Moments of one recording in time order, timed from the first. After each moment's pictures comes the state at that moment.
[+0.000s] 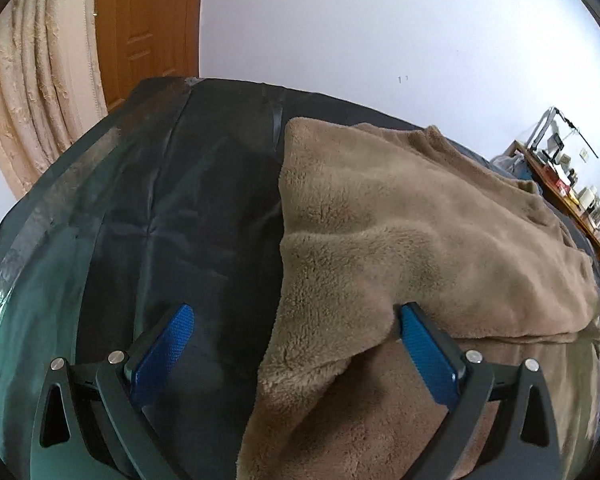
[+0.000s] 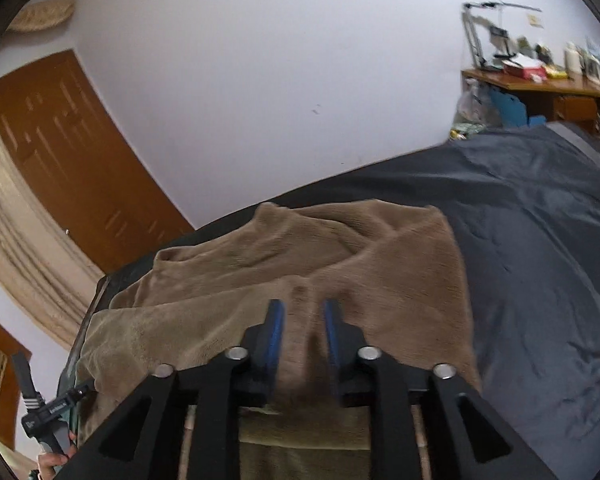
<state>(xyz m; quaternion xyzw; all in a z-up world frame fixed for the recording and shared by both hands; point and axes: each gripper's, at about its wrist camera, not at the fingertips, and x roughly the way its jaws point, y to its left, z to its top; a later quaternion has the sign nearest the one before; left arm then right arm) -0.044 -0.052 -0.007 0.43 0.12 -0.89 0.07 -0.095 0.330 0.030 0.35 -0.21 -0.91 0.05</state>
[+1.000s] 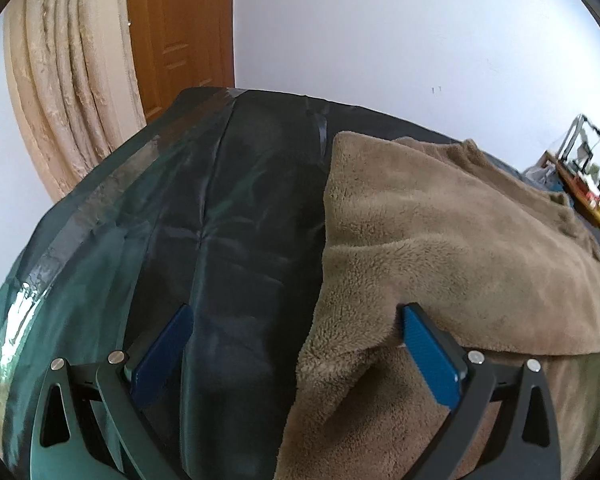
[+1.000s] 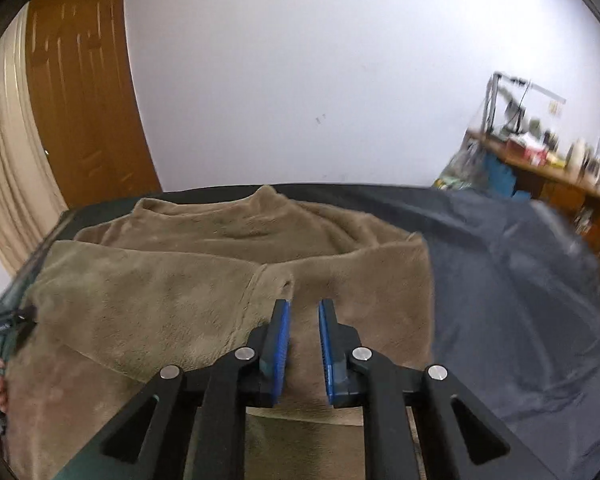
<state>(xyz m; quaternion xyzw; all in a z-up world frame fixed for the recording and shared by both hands) -0.038 -0.065 -0.007 0.41 0.11 -0.90 0.13 -0.078 0.284 0.036 0.35 -0.05 -0.93 0.03</state>
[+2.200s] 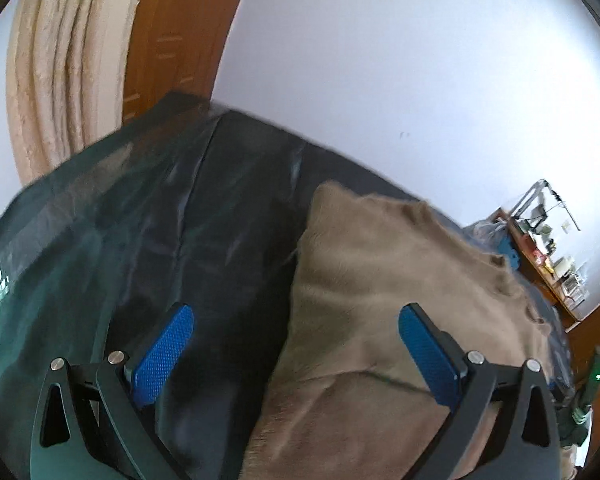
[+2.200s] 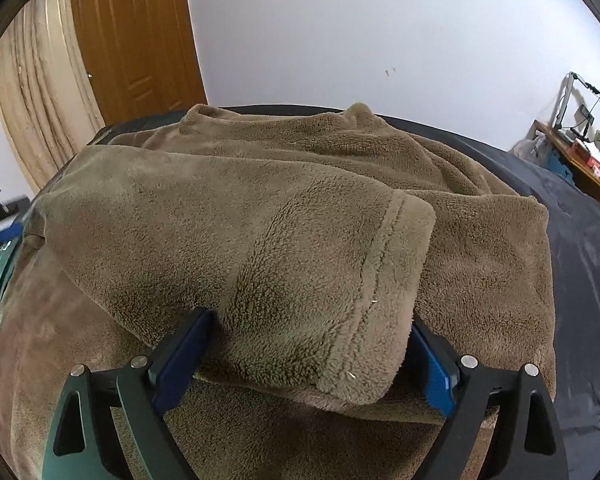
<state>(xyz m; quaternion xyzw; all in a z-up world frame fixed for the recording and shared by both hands) -0.036 -0.081 0.030 0.37 0.19 -0.91 0.07 -0.097 0.225 -0.018 0.43 0.03 -0.90 0.12</state>
